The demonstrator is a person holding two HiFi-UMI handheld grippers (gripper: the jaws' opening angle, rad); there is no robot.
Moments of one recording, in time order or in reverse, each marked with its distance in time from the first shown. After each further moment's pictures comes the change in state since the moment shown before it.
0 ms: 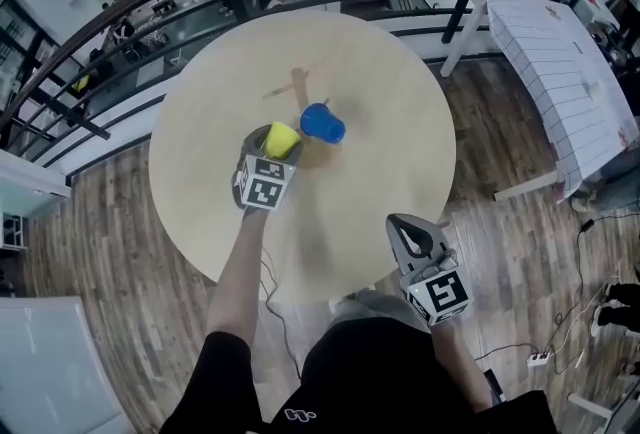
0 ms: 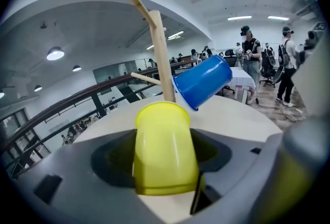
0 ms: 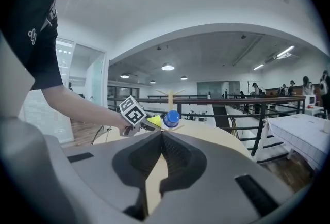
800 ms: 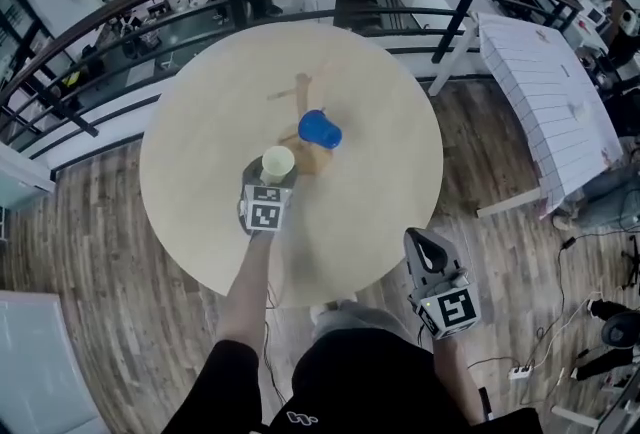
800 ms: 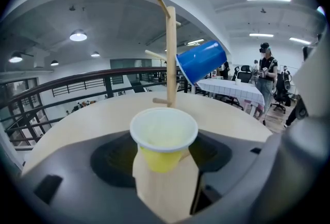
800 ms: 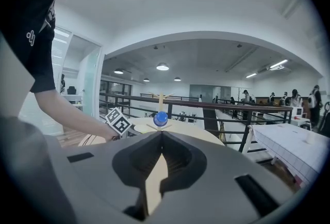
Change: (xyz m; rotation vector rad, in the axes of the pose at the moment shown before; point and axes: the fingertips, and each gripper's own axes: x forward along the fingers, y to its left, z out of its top) left arm -0.002 -0.027 -0.058 -0.250 -0.028 0.058; right arm -0.046 -0.024 0.000 -0.057 0.010 -0.111
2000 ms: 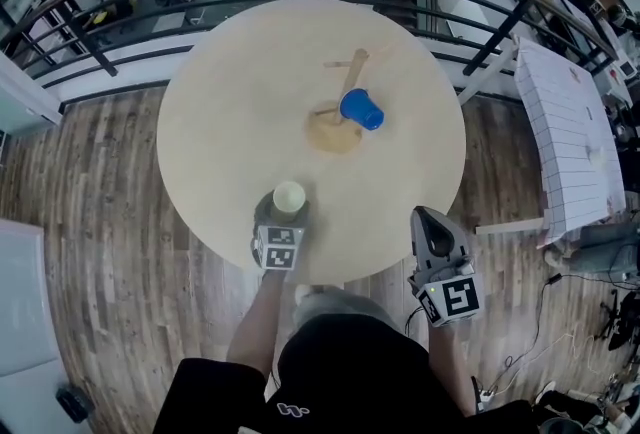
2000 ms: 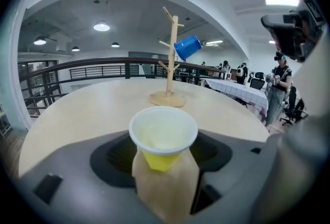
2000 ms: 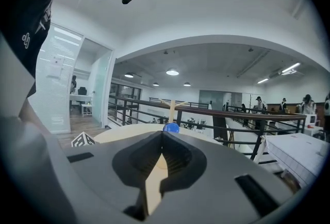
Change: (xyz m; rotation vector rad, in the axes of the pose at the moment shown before) left arm -0.086 -0.042 -0.136 -0.199 0.052 0.110; right arm 0.037 0.029 0.033 -0.057 -0.060 0.099
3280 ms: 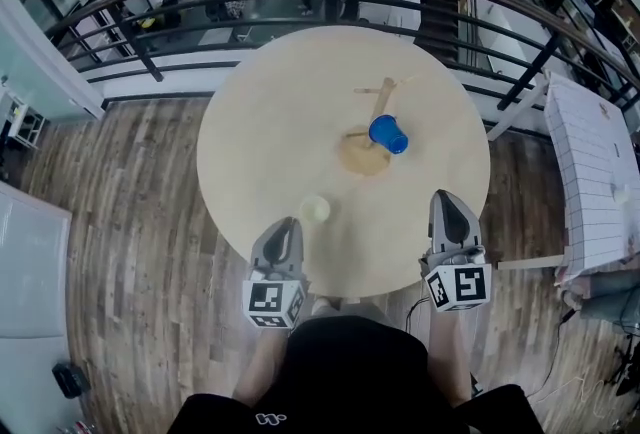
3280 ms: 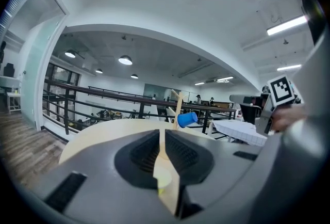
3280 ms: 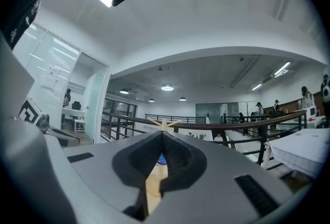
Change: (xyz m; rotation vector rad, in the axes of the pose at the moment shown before) left arm -0.181 -0.009 0.130 -0.129 -0.427 0.139; right arm 0.029 -0.039 0.041 0.057 -0.210 -0.039
